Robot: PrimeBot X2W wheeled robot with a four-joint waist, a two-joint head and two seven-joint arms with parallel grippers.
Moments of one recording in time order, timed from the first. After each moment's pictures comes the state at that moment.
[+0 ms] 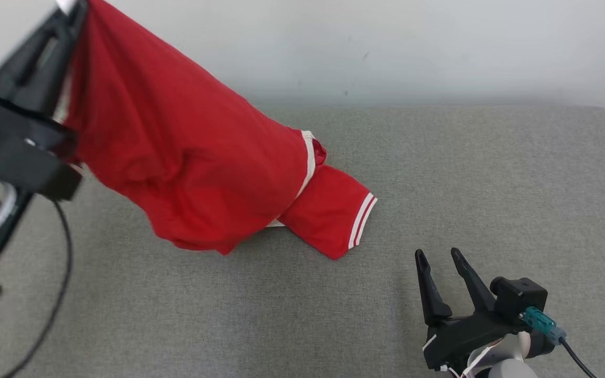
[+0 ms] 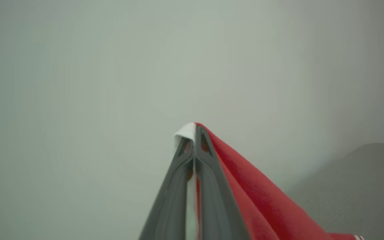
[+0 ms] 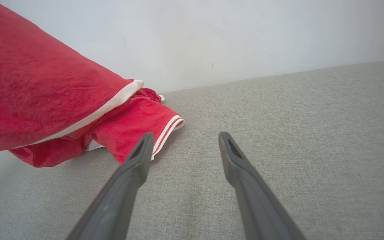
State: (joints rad) left arm -0.84 0.60 -0.36 -0.20 -0.41 0.02 0.10; right arm -0.19 -0.05 0.24 0.23 0.23 0.13 -0.14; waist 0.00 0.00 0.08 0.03
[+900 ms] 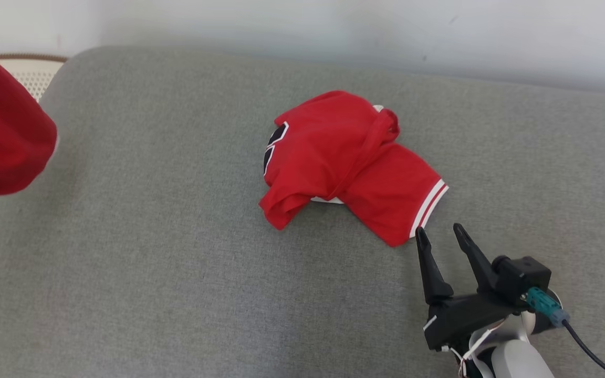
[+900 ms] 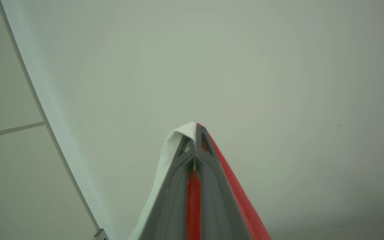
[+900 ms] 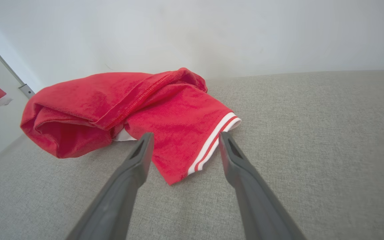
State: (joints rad) left arm -1.04 0.77 -0.18 0.22 -0.49 -0.07 -0.02; right arm -0.22 -0.05 0.23 0.16 0.18 0.13 -0.11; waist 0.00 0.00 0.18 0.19
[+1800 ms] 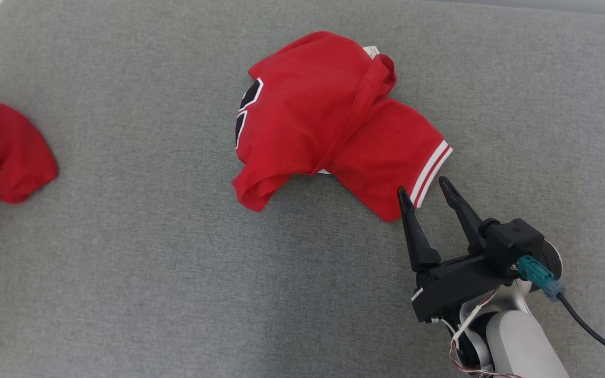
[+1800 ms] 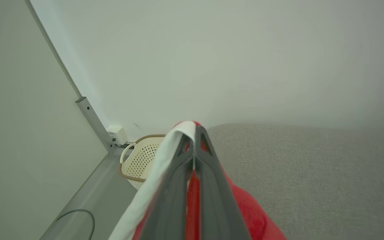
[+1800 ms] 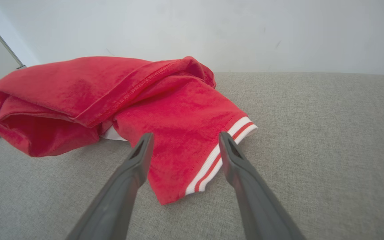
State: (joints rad) left arm -0.90 0.67 -0.19 0.68 -0.56 -0.10 -0.23; right arm -0.29 -0.06 0.29 0.01 0.10 0.13 -0.03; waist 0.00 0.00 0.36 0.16
